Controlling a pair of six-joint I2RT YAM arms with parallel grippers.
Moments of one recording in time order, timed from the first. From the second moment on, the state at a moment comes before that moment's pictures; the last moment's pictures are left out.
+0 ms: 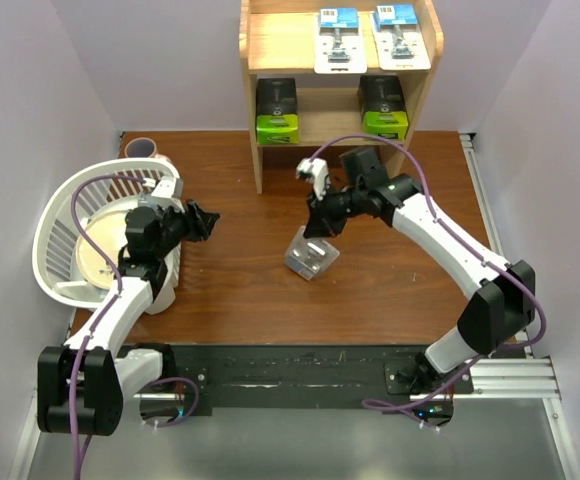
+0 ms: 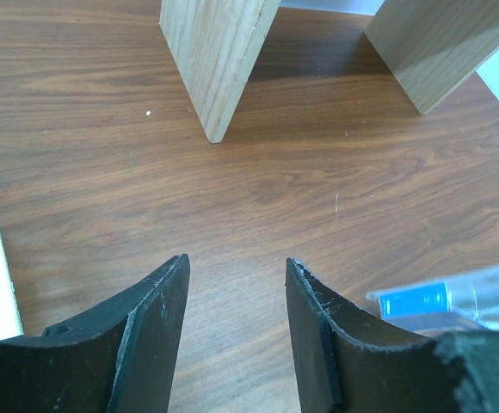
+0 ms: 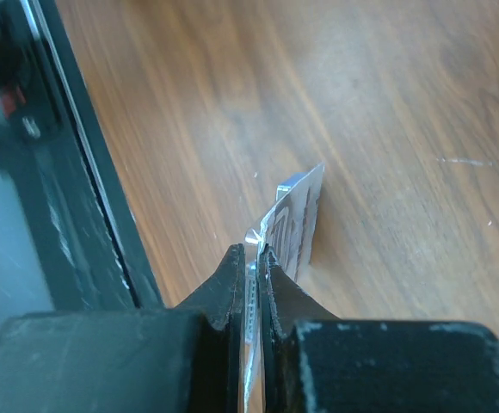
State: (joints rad) left arm -0.04 1.06 0.53 0.31 0.40 -0.26; right arm 0.56 1.55 1.44 -0.74 -0.59 -0.24
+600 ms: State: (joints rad) left arm -0.04 1.10 0.53 0.30 0.42 -0.25; right arm 0.34 1.56 1.26 -0.76 -0.50 -0.25
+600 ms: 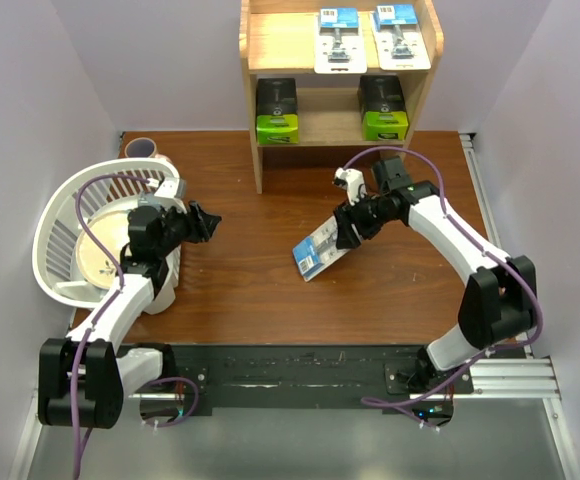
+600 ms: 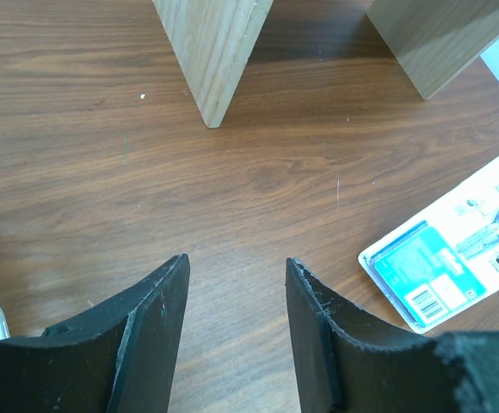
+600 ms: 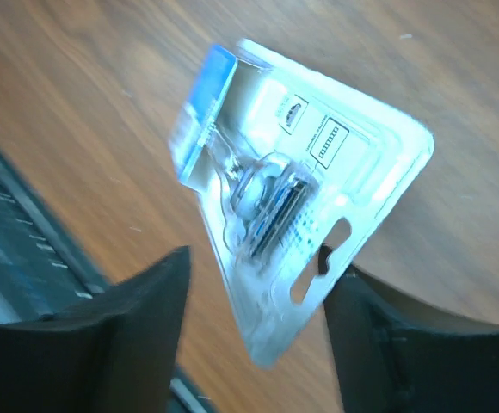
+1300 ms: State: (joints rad) left arm -0.05 1.10 0.53 0.30 0.48 -0.25; right arm 0.40 1.58 1.27 -0.78 -0.33 -0.82
